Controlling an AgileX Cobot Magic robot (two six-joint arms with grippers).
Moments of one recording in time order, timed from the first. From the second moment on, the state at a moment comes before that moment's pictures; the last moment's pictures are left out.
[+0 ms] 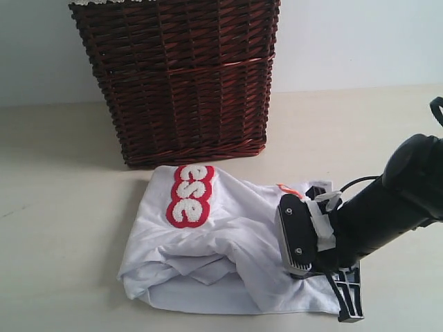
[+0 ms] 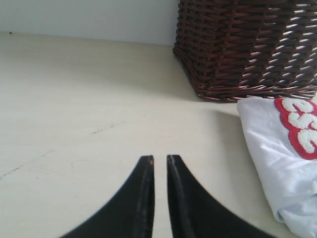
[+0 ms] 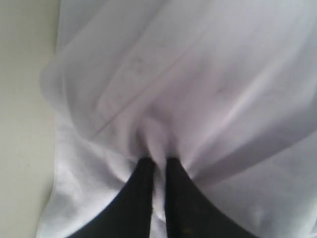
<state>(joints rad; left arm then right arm) -0.09 0.05 0.00 -0.08 0.34 -0.09 0.39 1.78 -0.70 0.85 0.43 -1.98</state>
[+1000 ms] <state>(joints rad) -0.09 0.05 0.00 -0.08 0.34 -0.09 0.39 1.64 -0.70 0.83 0.57 -1.70</state>
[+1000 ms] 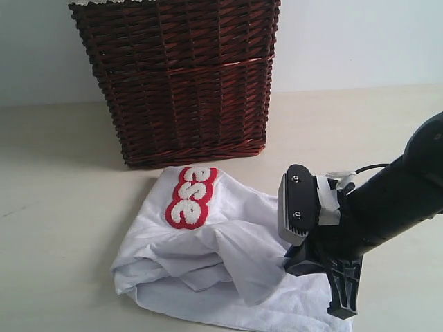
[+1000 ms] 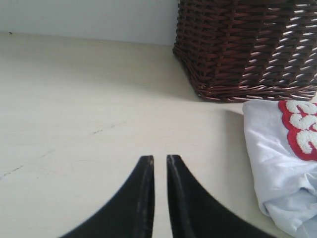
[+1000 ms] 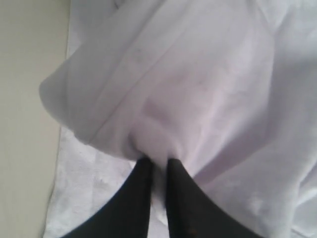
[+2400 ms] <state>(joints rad) -0.09 0.05 0.00 -0.08 0.34 -0.09 0.26 1.35 -0.71 0.23 0.67 -1.34</state>
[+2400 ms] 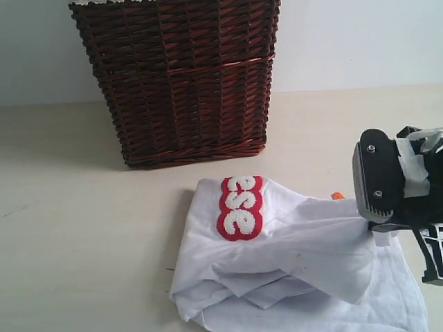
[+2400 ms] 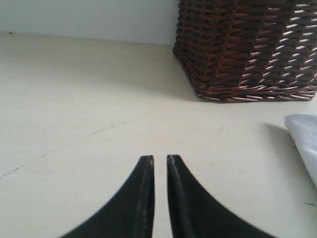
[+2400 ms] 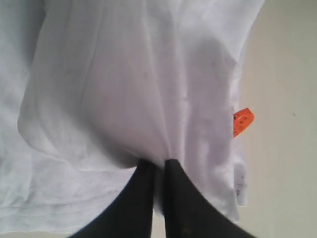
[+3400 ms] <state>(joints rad) -0.09 0.05 0.00 -0.08 0.34 -0.09 0.05 1.46 -0.59 0.03 0.55 -1.21</state>
